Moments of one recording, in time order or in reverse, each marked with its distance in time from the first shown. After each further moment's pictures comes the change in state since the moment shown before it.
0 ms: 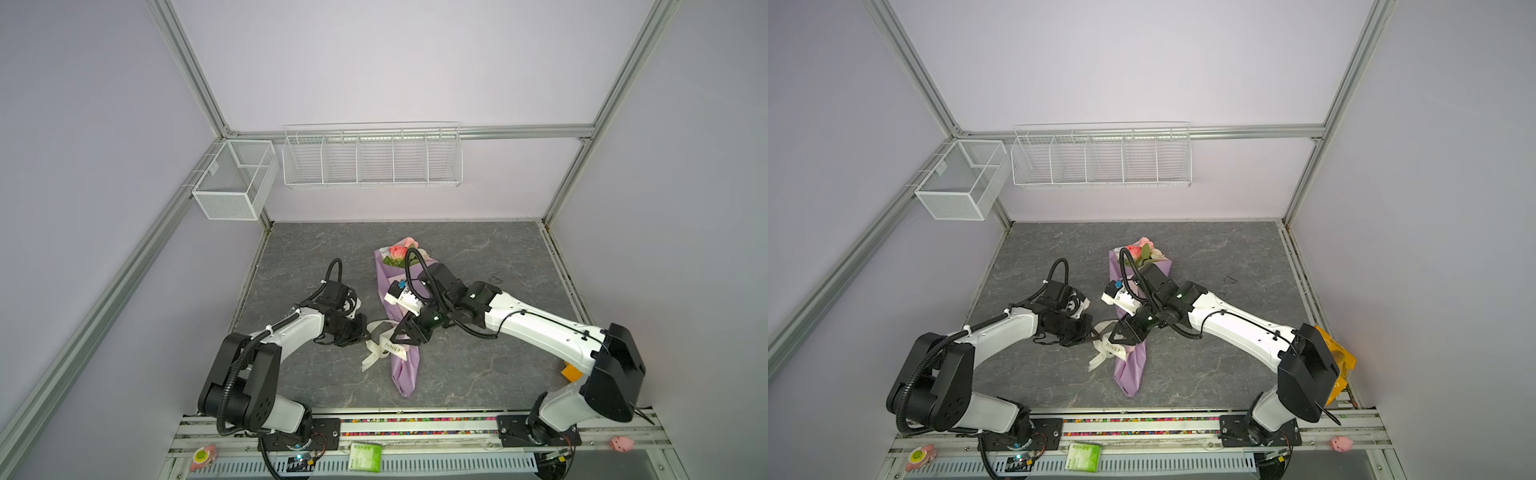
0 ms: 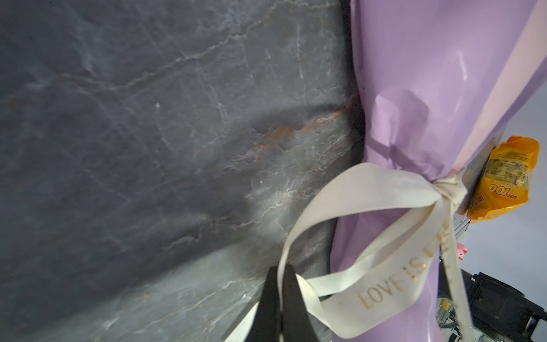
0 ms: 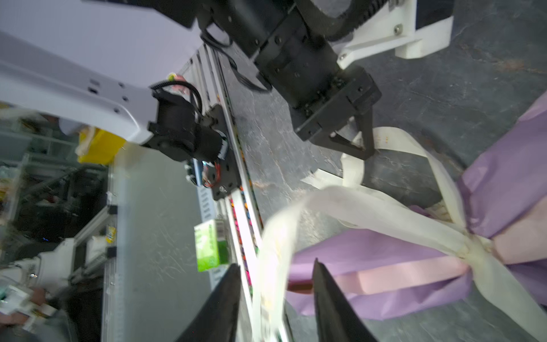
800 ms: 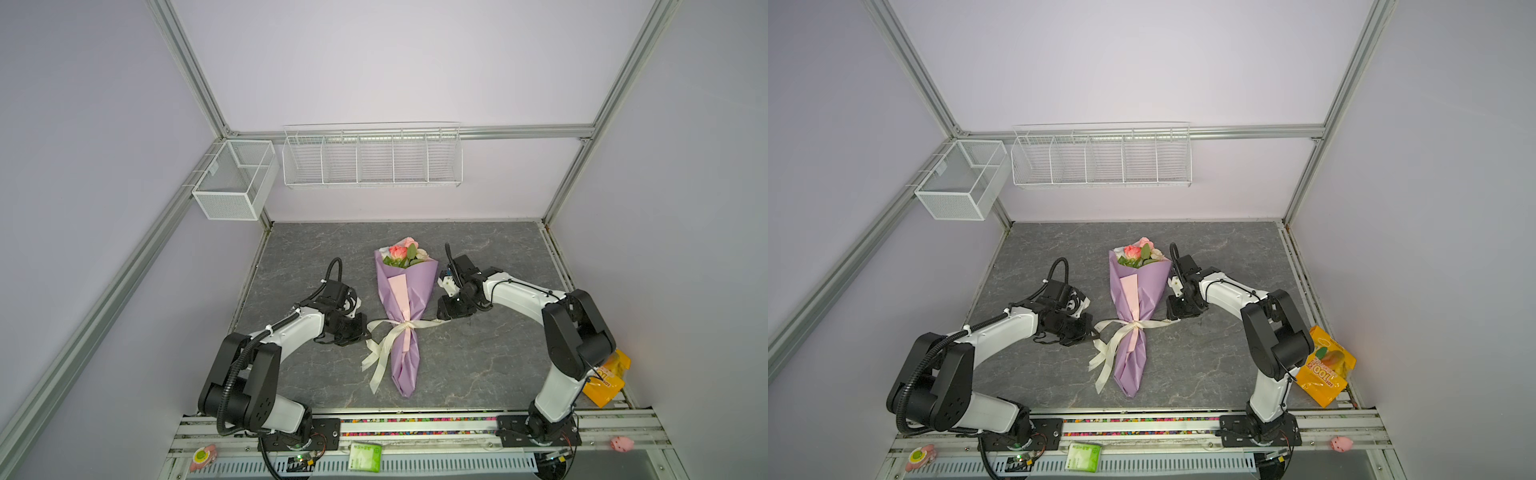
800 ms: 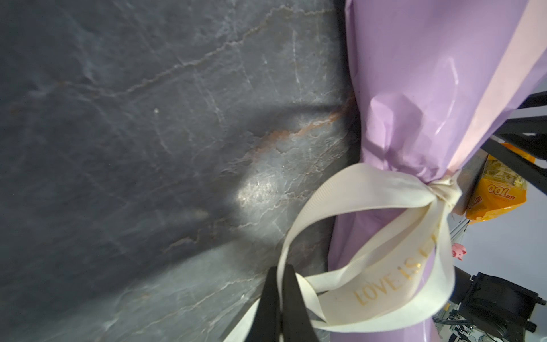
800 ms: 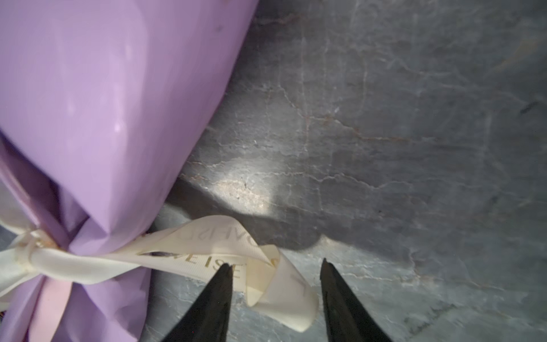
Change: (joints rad) left arm 0.000 0.002 0.008 -0.002 0.000 0.000; right arm -0.357 0.284 -0.028 -0.074 0.339 0.109
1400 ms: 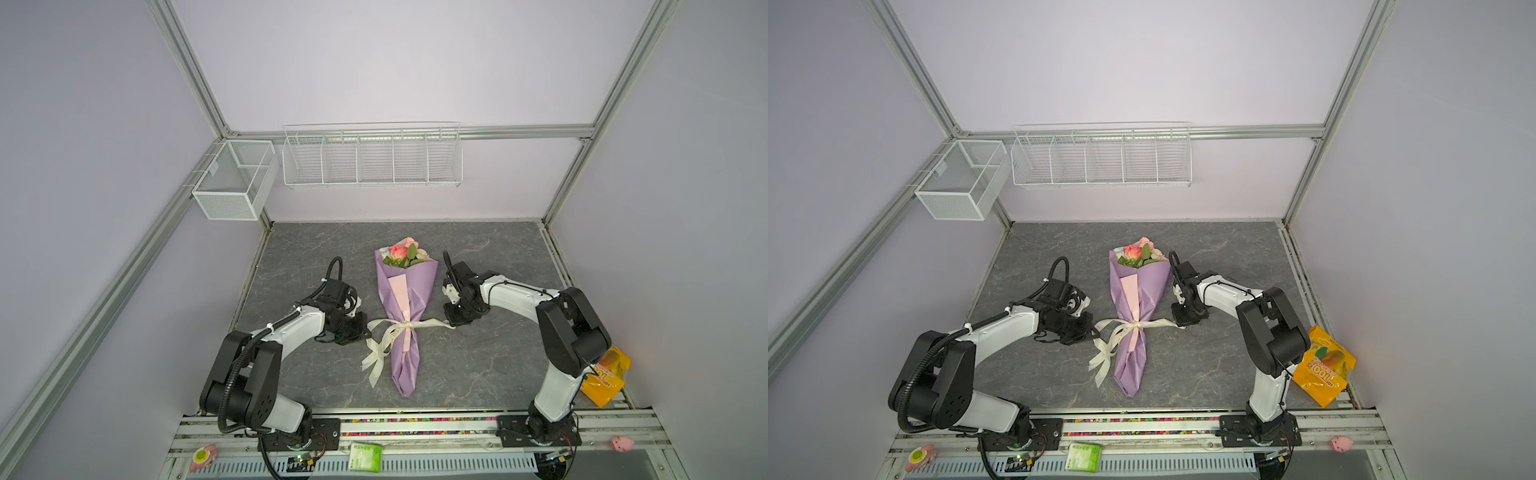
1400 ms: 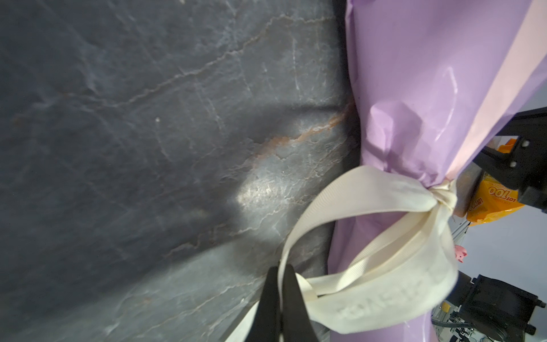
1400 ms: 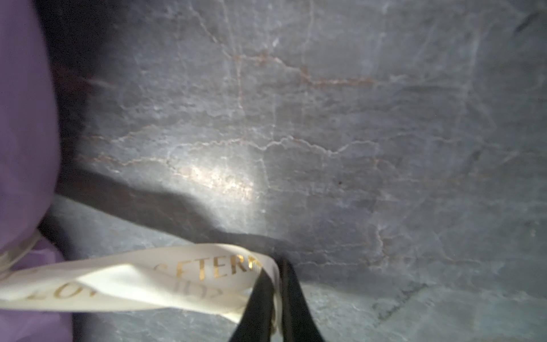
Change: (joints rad) left arm 0.000 0.012 0.013 -0.003 -0.004 0.000; right arm 0.005 0.003 -0.049 -0.032 0.116 -0.003
